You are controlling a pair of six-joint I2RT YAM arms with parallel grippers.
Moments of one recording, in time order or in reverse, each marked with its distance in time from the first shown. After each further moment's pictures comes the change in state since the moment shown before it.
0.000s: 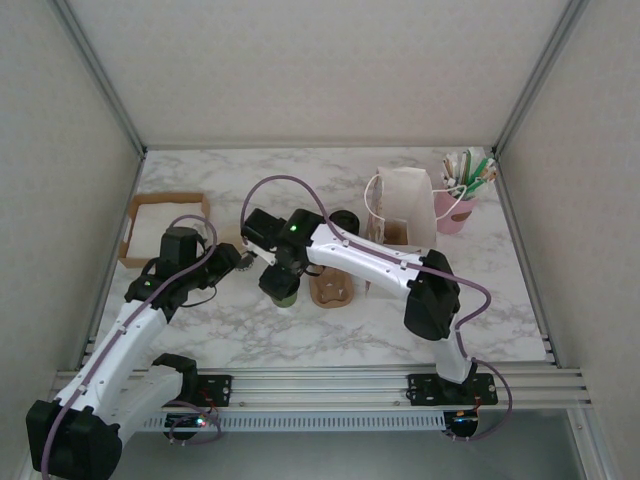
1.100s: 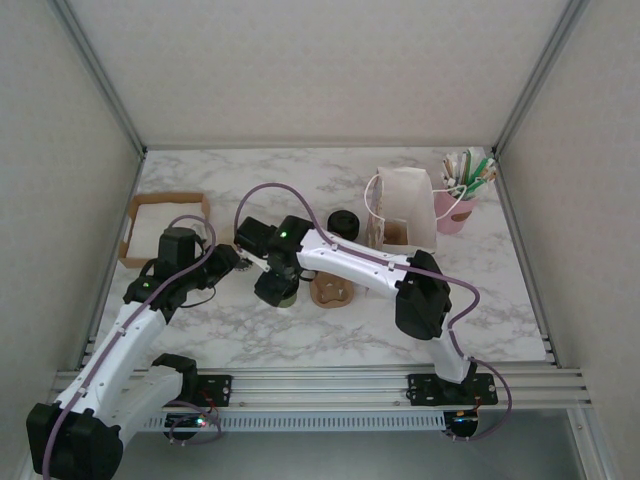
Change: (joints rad) left arm 0.013 -0.011 -0.004 -0.001 0.019 0.008; right arm 0.025 0.051 0.009 0.009 0.008 0.010
